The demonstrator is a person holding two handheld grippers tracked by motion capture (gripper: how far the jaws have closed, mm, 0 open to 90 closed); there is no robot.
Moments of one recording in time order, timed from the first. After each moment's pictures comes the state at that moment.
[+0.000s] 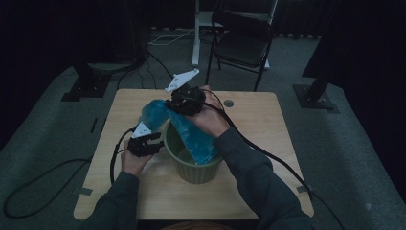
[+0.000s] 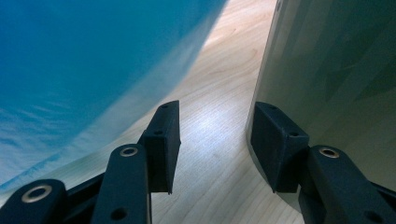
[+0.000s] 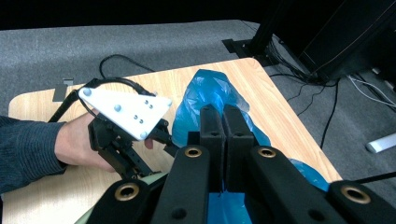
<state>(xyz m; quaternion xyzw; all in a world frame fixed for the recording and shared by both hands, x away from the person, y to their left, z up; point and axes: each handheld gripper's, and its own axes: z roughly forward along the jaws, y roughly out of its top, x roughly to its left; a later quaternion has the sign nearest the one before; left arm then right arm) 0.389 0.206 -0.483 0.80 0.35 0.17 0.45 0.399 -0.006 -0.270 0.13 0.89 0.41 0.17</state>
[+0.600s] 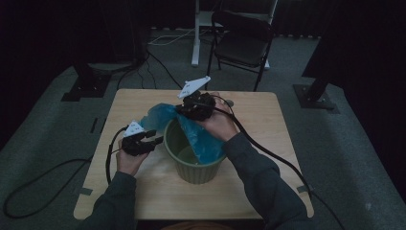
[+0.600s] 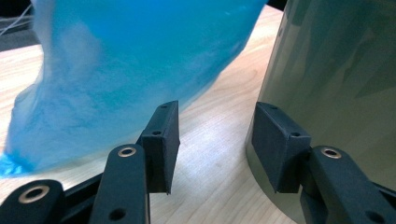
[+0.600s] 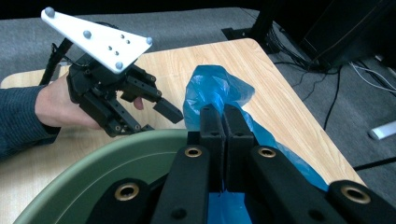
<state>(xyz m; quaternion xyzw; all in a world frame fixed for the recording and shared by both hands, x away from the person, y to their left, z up) 0.383 0.221 -0.470 0.77 0.37 0.18 0.49 0.403 -0.035 -0.295 0.14 0.89 0.40 0.16</state>
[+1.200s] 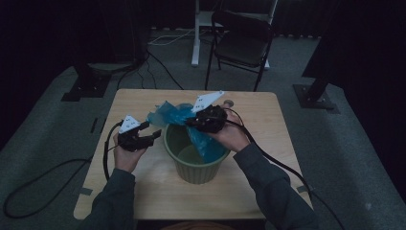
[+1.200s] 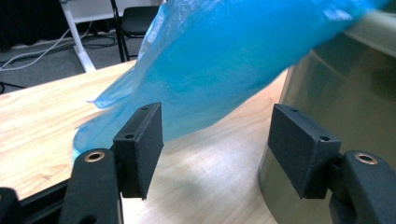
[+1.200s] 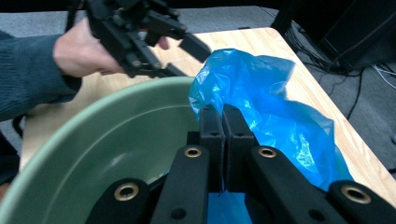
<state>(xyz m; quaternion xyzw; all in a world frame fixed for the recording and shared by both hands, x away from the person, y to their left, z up) 0.381 0.221 -0.441 0.75 0.38 0.23 0.49 0.388 -0.066 -0.323 0.12 0.89 0.41 0.14</state>
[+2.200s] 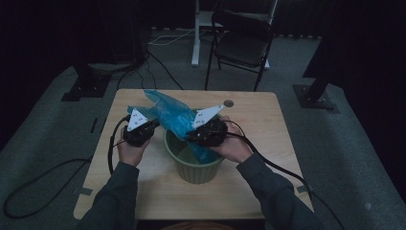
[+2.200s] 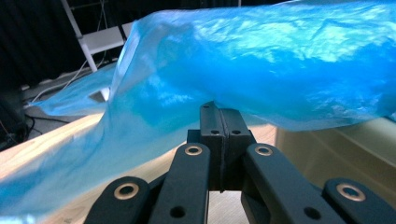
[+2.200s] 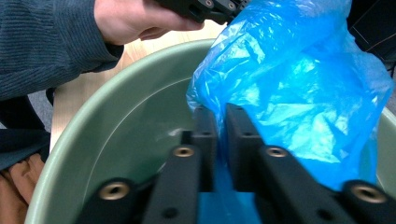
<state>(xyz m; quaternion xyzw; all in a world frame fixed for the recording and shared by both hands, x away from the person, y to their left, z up) 0.379 0.197 -0.417 0.76 0.34 0.29 0.48 0.365 -0.070 -0.347 0.09 0.91 0.39 0.11</state>
